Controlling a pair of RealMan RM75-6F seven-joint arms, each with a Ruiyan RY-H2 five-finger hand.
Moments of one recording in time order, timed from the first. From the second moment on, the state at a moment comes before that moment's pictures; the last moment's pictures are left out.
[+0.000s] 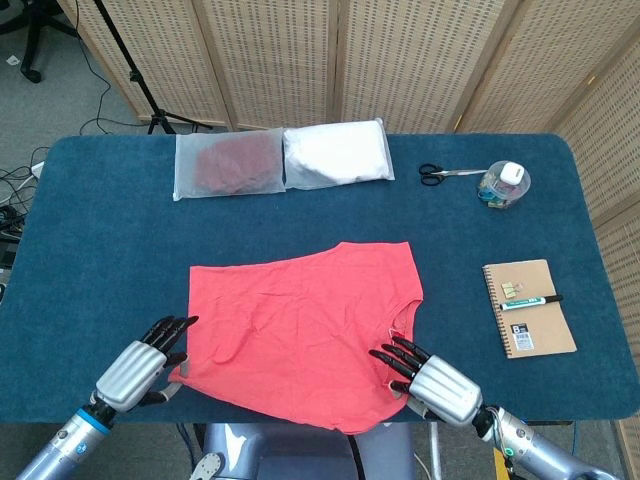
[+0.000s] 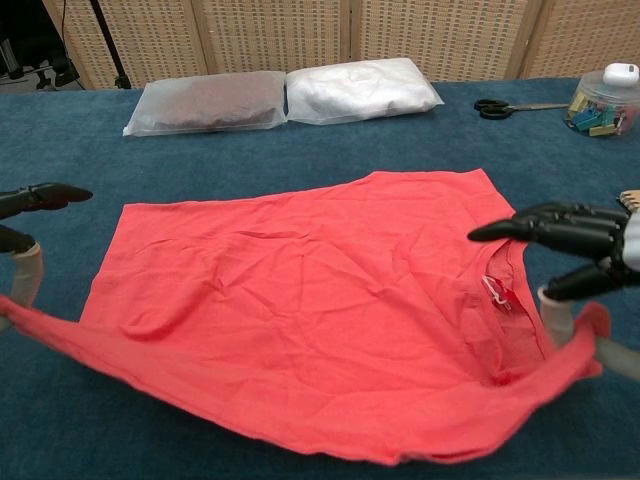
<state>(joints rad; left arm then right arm) -0.34 -1.24 0.17 -1.72 1.69 1.27 -0.02 0.49 -1.30 -0.23 -1.50 -1.97 1.34 0.11</state>
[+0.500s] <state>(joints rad) -0.42 -1.27 -0.05 -1.77 1.30 1.11 0.12 0.60 -1.28 0.01 -1.59 -1.61 1.10 0.09</state>
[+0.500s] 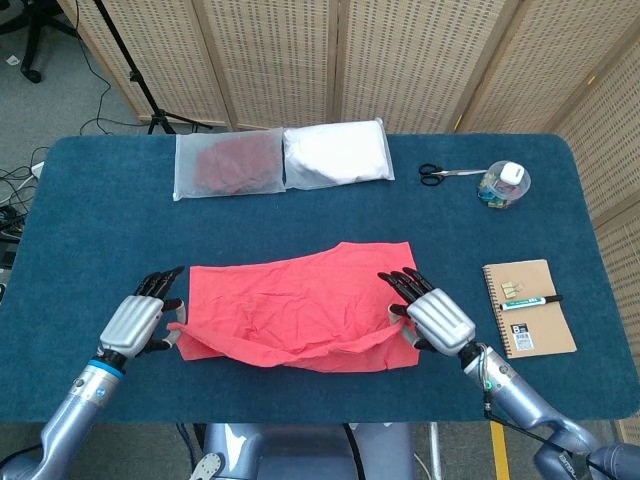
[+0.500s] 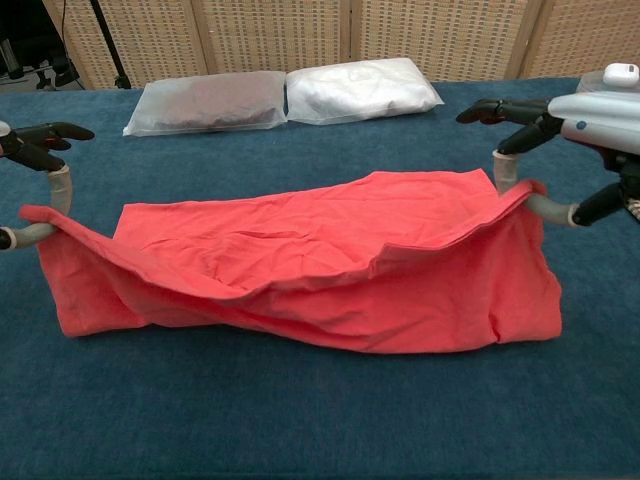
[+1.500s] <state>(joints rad) -0.59 -1.46 -0.22 -1.48 0.98 0.95 0.15 0.80 -1.49 0.23 -1.27 -1.25 0.80 0.11</state>
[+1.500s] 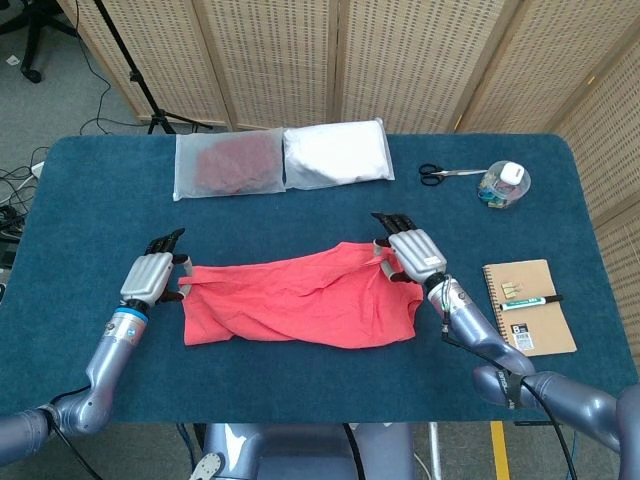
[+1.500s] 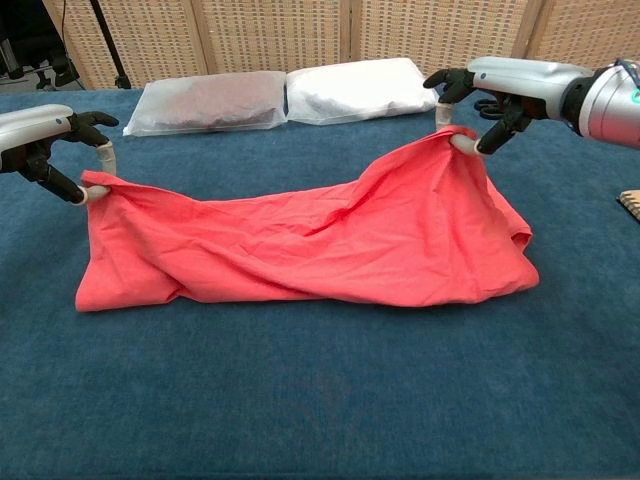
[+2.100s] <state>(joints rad) -0.61 -1.54 -0.23 -1.32 0.97 0.92 0.08 0.82 -1.52 0.25 -1.20 -1.21 0.78 0.14</state>
